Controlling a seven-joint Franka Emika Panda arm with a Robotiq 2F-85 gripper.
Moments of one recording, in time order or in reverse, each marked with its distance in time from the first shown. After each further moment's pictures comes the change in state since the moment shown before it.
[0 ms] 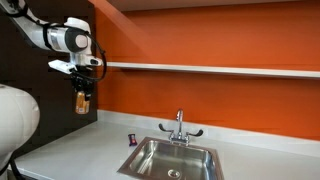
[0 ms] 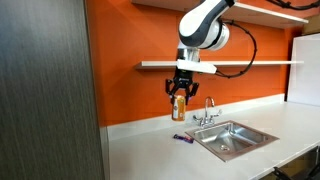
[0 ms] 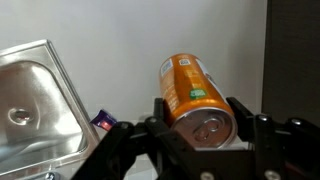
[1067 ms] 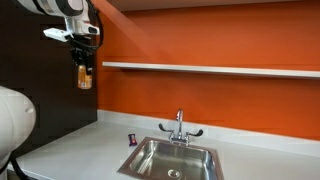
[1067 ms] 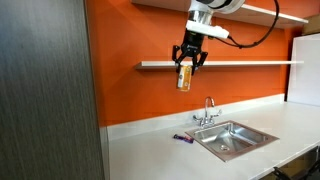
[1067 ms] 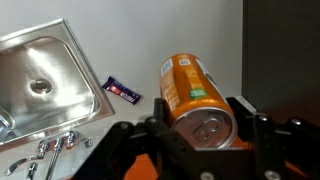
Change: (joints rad) arm -0.091 -0.231 0.024 0.103 0.010 -0.215 0.001
